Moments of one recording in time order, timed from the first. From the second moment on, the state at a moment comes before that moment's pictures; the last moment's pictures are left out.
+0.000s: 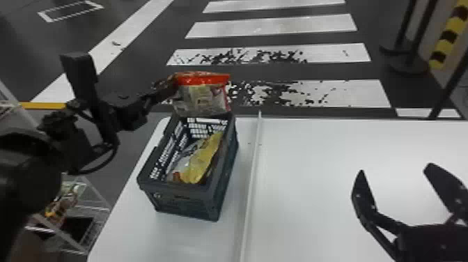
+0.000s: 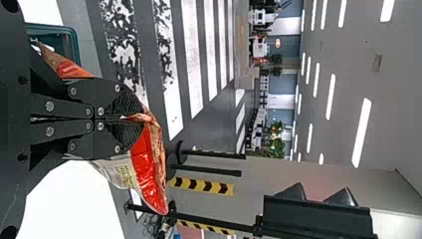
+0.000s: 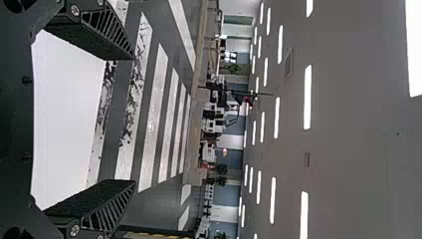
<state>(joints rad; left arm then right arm) 0.02 0.64 0.15 -2.02 0.68 0.60 -0.24 0.62 -0.32 0.27 -2.24 0.01 -0.04 -0.27</state>
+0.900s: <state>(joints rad) 0.03 0.66 0.12 -2.19 0.70 0.64 -0.22 0.61 -0.30 0.20 -2.22 -0.01 -0.05 -0.28</state>
